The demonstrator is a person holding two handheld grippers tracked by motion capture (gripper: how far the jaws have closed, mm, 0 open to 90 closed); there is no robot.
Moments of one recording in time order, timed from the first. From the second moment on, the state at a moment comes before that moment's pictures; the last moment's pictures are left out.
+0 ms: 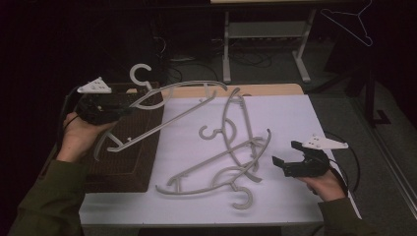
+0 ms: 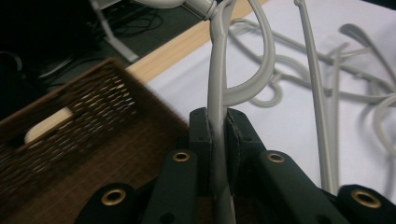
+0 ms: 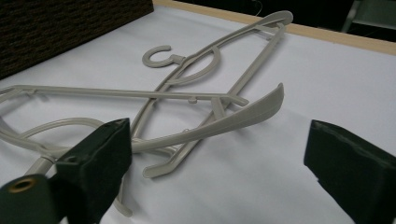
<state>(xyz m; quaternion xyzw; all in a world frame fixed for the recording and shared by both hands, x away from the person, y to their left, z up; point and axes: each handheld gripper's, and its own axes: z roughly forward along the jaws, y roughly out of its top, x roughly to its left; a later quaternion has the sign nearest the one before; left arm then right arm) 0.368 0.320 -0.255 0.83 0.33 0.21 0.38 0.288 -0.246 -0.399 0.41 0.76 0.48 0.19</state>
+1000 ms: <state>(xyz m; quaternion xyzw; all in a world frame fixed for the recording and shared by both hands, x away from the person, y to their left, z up) 0.353 0.439 -0.255 0.79 0.44 0.26 0.34 0.291 -0.242 -0.400 0.40 0.76 0.47 0.19</state>
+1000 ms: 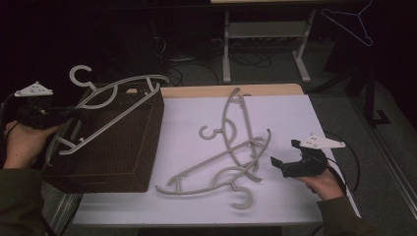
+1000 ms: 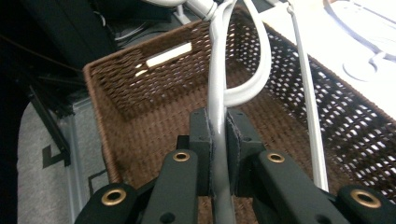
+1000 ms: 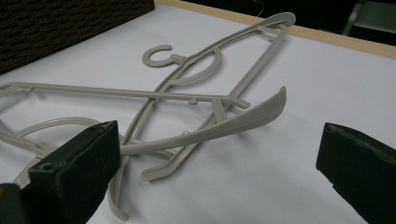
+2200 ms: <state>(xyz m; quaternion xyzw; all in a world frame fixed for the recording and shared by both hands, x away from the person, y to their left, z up) 0.373 0.447 -0.306 0.80 0.48 0.25 0.25 0.291 -0.244 -0.399 0.40 0.76 0.48 0.19</state>
